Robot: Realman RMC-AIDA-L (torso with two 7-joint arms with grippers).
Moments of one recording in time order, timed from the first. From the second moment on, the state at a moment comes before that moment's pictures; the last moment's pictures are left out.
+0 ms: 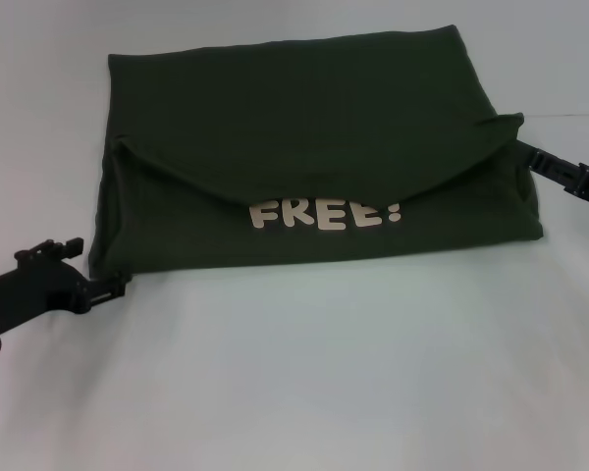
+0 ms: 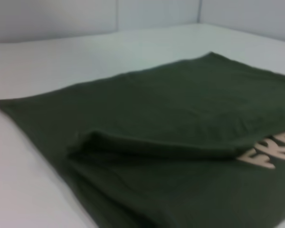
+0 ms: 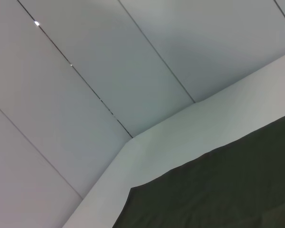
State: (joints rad) left arm -0.47 -2.17 0.49 0.65 2.06 1.04 -1.21; right arm 0.50 2.04 -0.43 -0.50 -1.79 -1.30 1.69
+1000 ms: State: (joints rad) left arm -0.51 -2.17 0.55 0.62 2.12 0.97 -1.20; right arm 0.49 2.05 -0.42 -0.49 -1.79 -1.28 1.69
